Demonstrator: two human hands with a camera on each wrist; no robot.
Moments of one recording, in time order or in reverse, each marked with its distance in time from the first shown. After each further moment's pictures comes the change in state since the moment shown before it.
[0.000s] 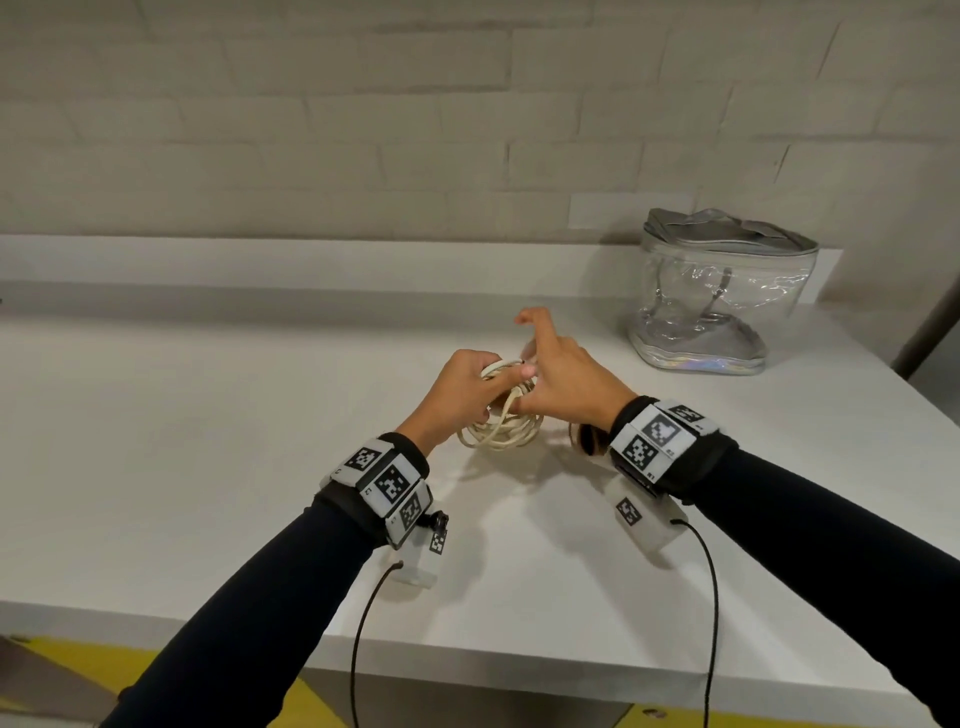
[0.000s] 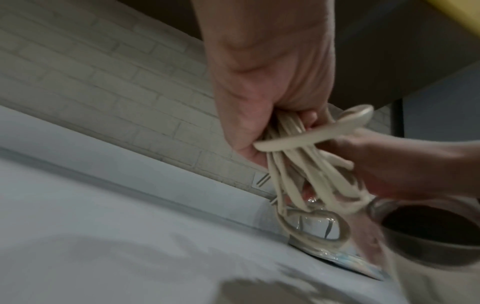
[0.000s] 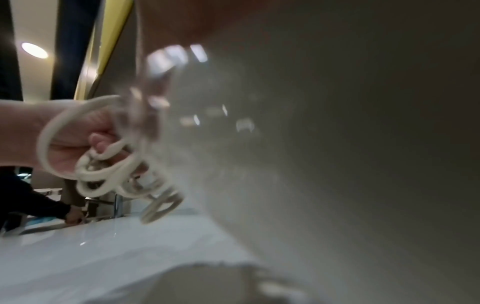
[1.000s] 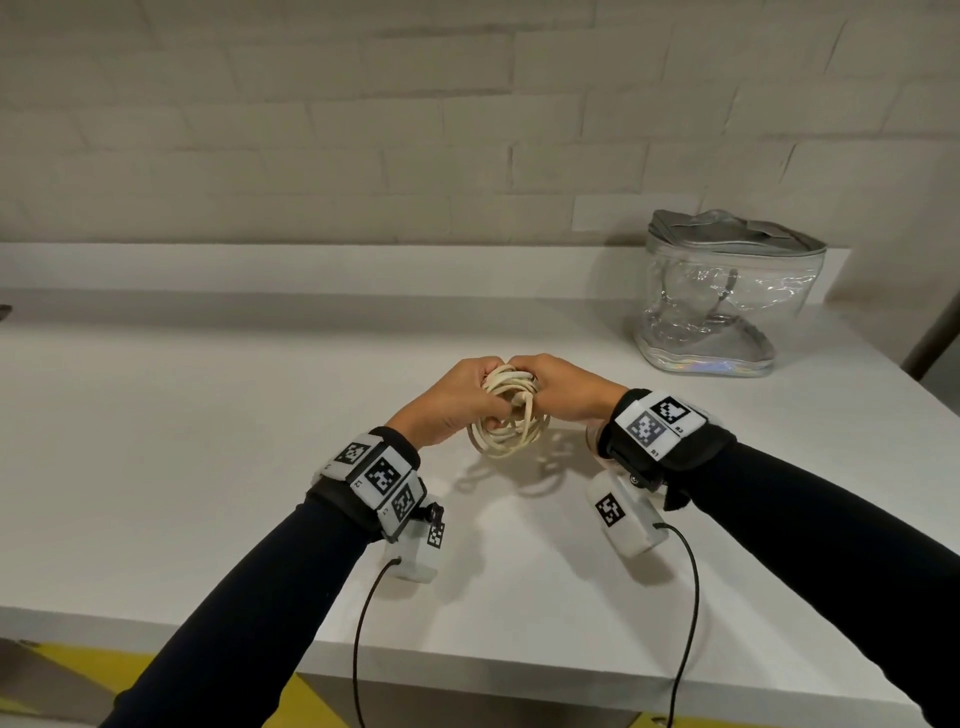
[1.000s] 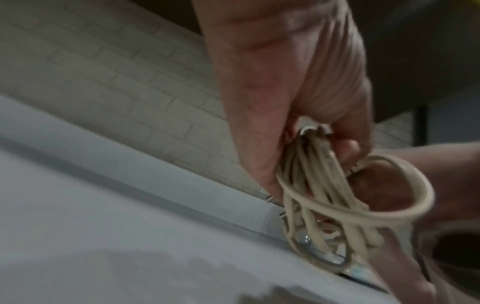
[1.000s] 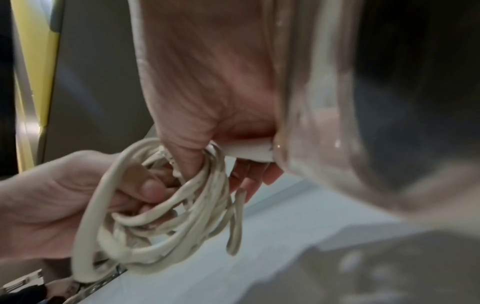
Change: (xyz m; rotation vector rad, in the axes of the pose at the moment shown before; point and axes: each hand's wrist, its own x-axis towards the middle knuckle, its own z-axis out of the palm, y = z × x) left_hand -0.001 0.004 -0.013 -0.072 -0.211 -0.135; right_hand 0.015 0.006 0.006 0.186 -0.288 0.068
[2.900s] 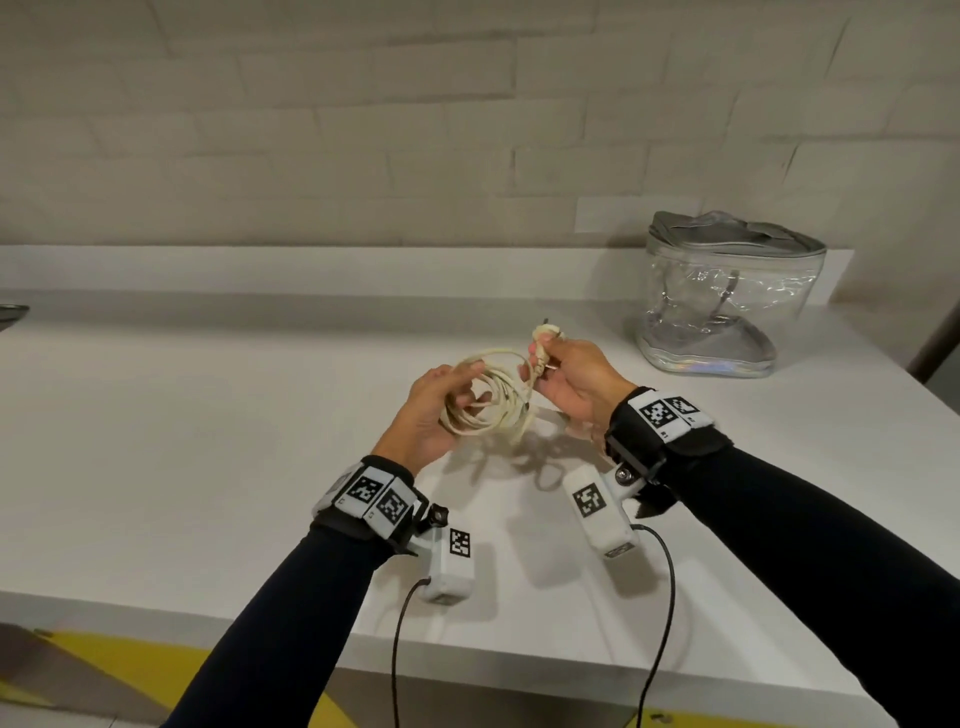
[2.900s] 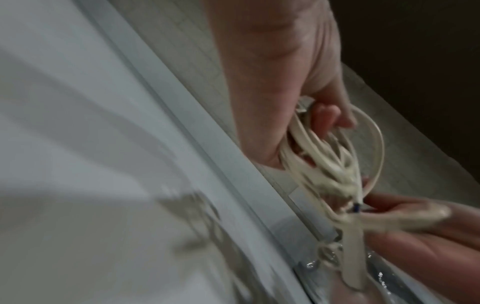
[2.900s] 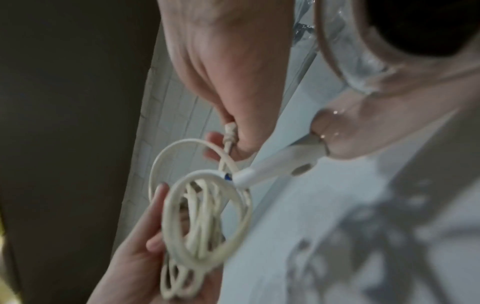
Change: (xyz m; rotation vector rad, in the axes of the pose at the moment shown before) left_hand -0.002 -0.028 -0.005 -0.862 0.305 -0.072; right_hand 0.004 -0.004 0.001 1.466 0.400 0.218
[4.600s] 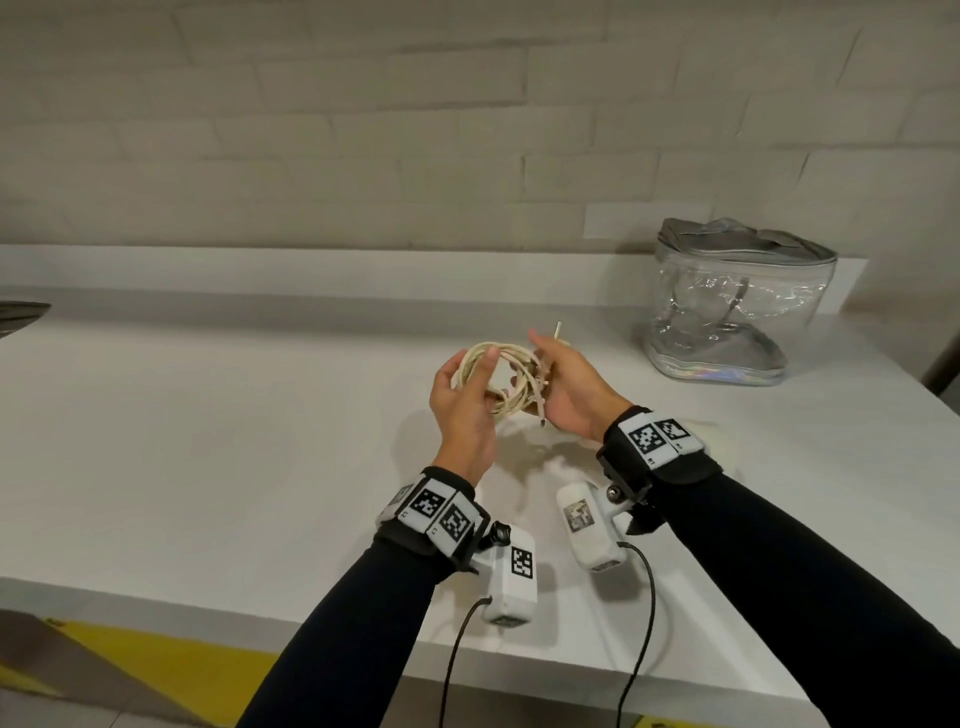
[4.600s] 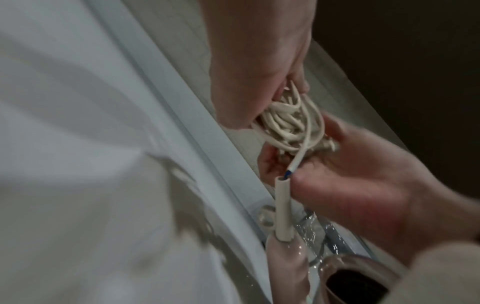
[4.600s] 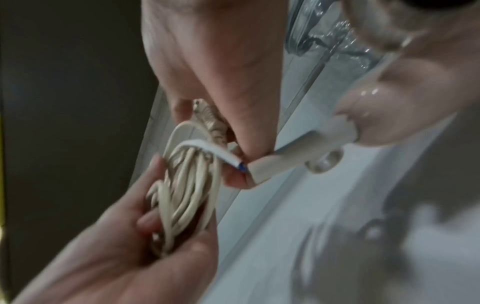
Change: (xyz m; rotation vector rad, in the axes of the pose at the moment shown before) left_hand -0.008 -0.026 0.042 -0.128 0.323 0.296; right_hand -0.002 0.013 -0.001 -0.283 -0.174 0.024
